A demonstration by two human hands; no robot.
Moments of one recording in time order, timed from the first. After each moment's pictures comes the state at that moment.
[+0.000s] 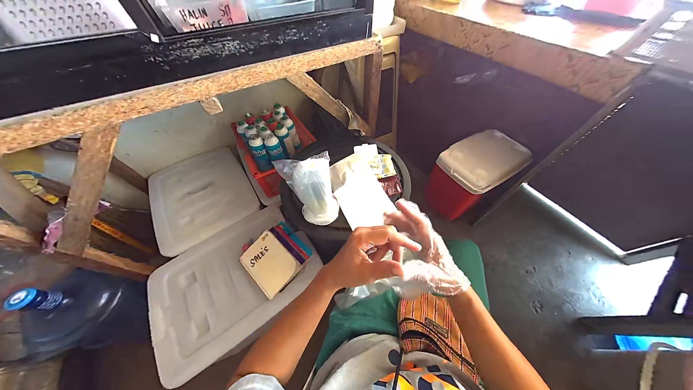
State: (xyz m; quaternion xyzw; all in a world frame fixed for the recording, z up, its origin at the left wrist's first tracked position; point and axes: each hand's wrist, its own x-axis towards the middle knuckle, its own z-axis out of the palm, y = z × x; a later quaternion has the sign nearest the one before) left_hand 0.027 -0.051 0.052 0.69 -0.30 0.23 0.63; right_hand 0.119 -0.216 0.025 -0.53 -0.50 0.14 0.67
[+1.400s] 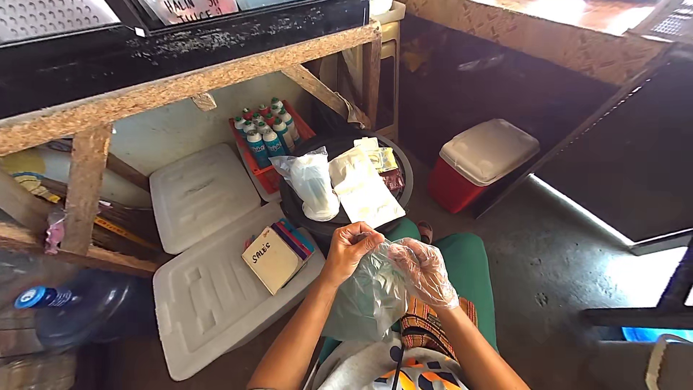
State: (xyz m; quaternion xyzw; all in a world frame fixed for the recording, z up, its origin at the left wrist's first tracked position) left_hand 0.020 -0.053 0.018 0.62 0.03 0.24 0.75; right_hand 0.090 -0.211 0.007 -0.64 -0.41 0.02 0.65
